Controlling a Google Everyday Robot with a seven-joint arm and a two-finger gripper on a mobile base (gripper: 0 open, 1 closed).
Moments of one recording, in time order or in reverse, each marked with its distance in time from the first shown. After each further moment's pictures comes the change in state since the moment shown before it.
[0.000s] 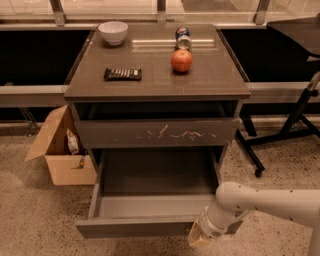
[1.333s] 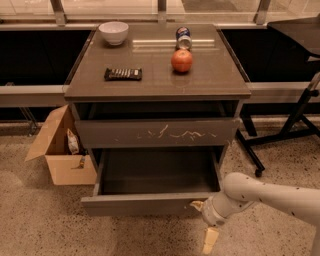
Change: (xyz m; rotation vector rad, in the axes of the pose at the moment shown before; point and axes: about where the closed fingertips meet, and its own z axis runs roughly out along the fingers) arm 0.006 -0.039 -0.015 0.041 -0.071 -0.052
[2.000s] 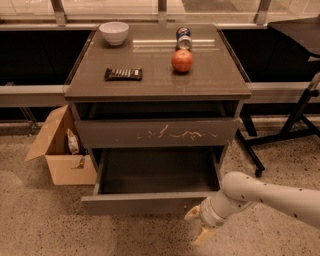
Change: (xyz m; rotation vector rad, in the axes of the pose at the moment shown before) arm -0.020 0.012 -0.009 -0.016 -0.026 -0.103
